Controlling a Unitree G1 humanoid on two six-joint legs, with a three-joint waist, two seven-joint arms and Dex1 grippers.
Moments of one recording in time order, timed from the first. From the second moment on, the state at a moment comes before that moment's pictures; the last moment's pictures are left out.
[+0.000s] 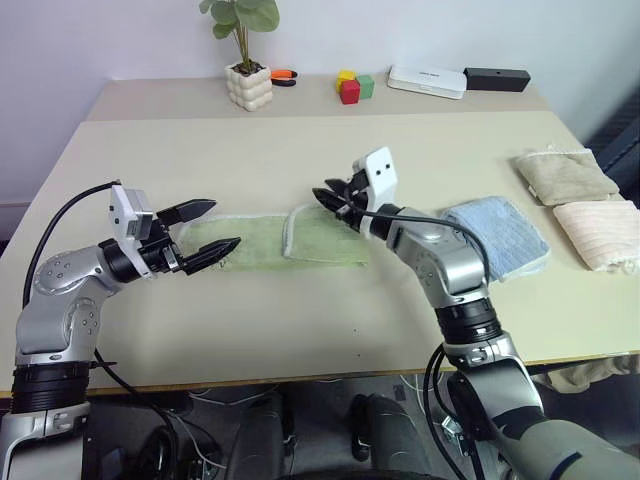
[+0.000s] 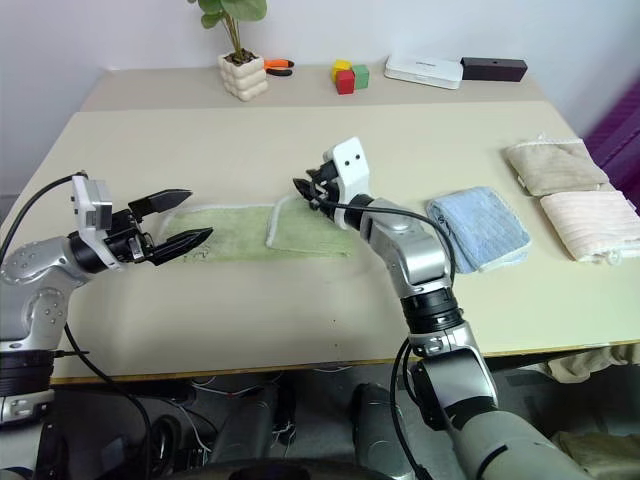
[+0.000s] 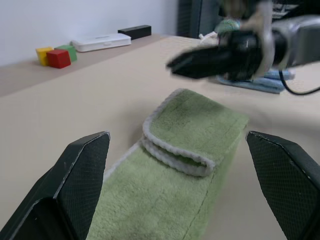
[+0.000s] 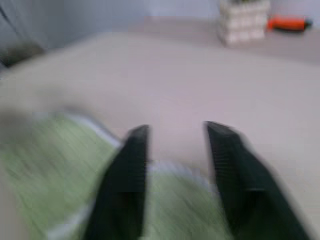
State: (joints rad) left arm -0.29 0.69 0.25 0.01 -0.58 0.25 -1.10; right arm -0.69 -0.15 0.11 0.17 0.27 0.49 0.48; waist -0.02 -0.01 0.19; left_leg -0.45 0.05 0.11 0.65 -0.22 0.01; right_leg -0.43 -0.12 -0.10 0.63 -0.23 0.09
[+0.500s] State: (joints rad) left arm -0.09 0.61 0.34 -0.28 -0.84 0.54 -0.87; right arm -0.60 -0.16 0.23 0.35 0.08 0.24 0.52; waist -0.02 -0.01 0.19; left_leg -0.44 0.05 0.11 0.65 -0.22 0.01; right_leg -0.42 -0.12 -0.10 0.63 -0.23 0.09
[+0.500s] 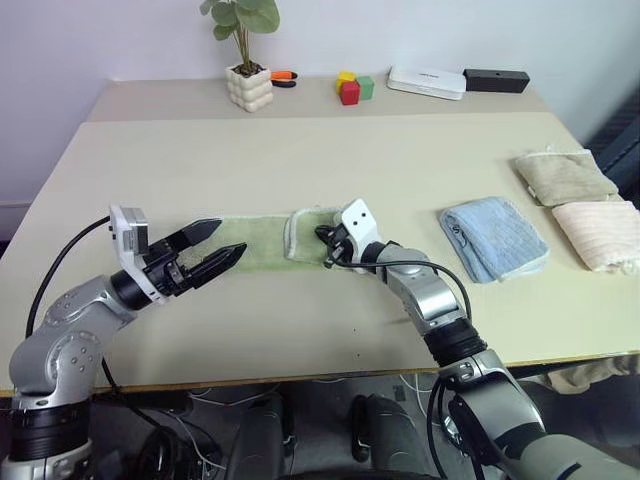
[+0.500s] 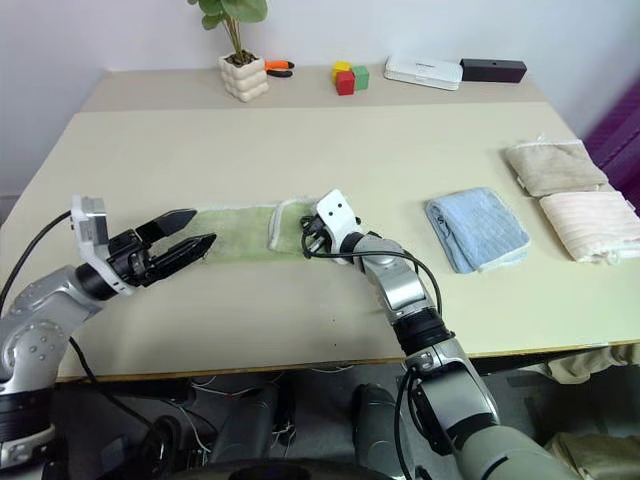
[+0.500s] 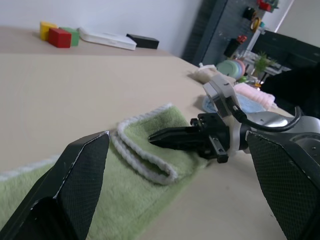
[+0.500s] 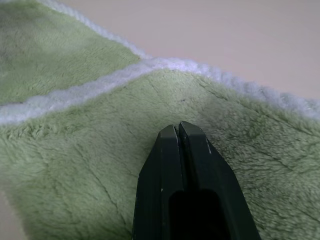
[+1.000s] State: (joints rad) left arm -0.05 0.53 0.42 -0.33 -1.01 0.71 -0.60; right arm -0.59 -0.13 0.15 0.30 0.16 0.26 0.57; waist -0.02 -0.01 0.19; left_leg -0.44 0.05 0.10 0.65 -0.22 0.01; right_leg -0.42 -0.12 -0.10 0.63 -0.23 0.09
